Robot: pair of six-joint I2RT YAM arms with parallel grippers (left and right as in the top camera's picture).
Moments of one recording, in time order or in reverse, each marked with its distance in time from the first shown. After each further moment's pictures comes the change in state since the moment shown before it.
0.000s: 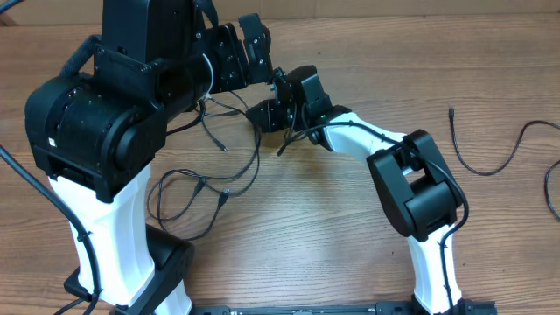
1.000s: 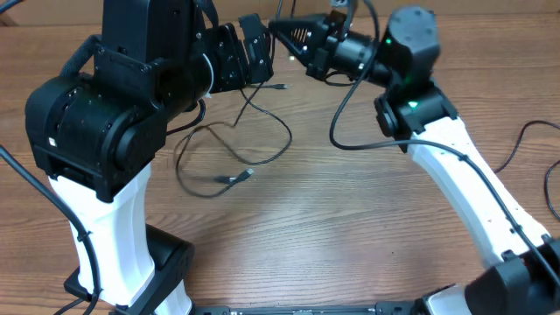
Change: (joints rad) left arm 0.000 0.000 0.000 0.000 0.000 0.000; right arm -0.133 -0.615 0.000 0.174 -0.185 0.177
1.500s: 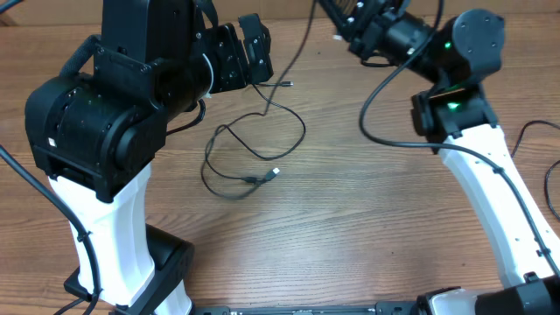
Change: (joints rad) left arm 0.000 0.000 0.000 0.000 0.000 0.000; right arm -0.126 -0.086 0.001 0.146 0.001 0.230
